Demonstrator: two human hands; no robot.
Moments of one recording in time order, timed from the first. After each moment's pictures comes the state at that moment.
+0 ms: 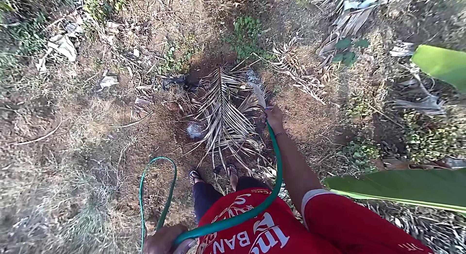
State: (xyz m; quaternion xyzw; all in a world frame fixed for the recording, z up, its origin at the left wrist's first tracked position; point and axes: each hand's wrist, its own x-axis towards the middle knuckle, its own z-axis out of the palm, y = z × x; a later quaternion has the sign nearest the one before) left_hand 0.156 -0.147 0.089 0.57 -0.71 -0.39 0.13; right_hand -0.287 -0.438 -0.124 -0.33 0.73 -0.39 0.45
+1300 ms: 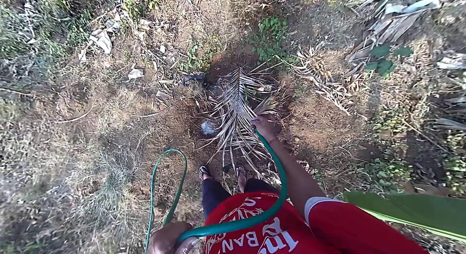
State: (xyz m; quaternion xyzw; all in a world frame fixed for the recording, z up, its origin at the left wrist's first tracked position) left_hand 0.176 -0.118 0.085 0.59 -0.69 -0.37 0.19; right_hand -0.176 -0.435 -0.125 -0.40 0.67 -0.26 0.58
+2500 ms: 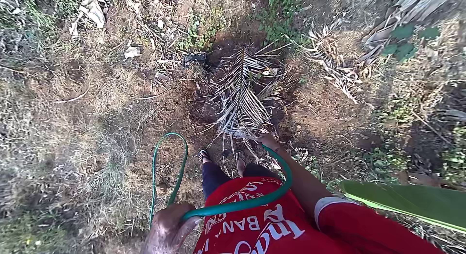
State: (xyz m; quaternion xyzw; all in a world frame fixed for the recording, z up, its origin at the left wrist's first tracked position) left_hand 0.169 -0.115 0.067 0.59 -0.70 -0.34 0.22; right_hand -0.206 -0.341 -0.195 -0.38 0.70 0.02 0.61
